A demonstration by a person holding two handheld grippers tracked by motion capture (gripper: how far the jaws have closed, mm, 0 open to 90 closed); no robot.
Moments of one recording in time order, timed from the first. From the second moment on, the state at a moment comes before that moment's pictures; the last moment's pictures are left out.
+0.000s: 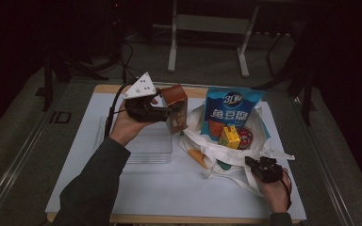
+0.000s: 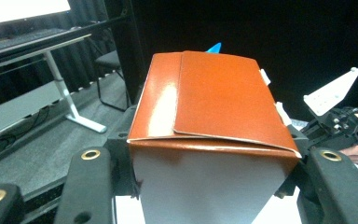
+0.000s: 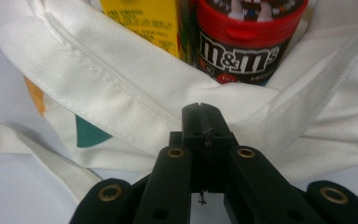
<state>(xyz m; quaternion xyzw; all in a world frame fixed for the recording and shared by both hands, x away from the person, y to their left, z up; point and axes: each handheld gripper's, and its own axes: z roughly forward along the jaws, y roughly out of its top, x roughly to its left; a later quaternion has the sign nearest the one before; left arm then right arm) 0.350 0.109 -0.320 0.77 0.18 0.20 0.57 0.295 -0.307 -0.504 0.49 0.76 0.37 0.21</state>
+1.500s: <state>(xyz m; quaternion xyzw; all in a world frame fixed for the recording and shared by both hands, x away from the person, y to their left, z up) 0.345 0.196 -0.344 0.83 0.18 0.18 0.49 0.300 -0.320 -0.519 0.51 0.74 0.38 0.19</state>
